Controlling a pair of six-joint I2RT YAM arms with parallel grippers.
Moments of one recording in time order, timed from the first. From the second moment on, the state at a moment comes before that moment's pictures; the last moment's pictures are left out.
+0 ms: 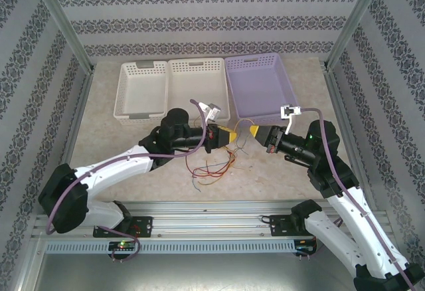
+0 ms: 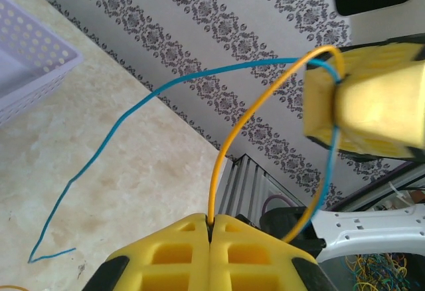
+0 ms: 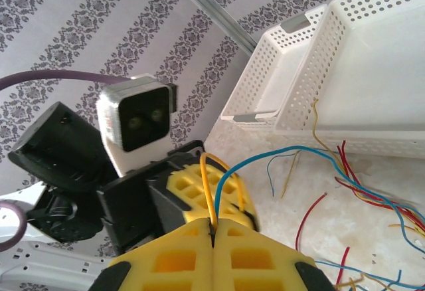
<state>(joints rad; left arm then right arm) -0.76 1.33 0.87 0.29 0.57 -0.56 0.38 0.65 0.78 -0.32 -0.58 0.73</state>
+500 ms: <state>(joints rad) -0.76 1.02 0.85 -0.03 0.43 -0.48 0.40 0.66 0.70 -0.36 -0.54 0.70</state>
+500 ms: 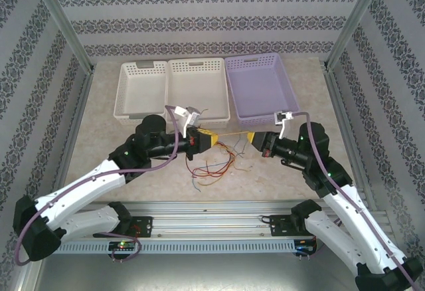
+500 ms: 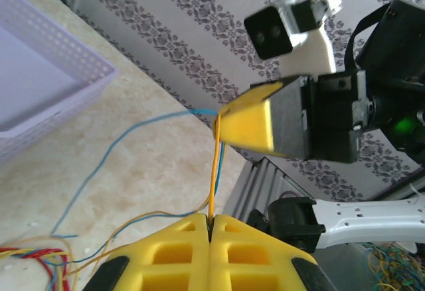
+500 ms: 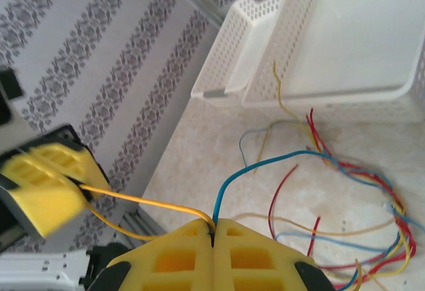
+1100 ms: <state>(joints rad) -0.75 0.96 0.93 -0.33 0.28 -0.42 0.39 0.71 0.56 -0.31 -0.48 0.70</state>
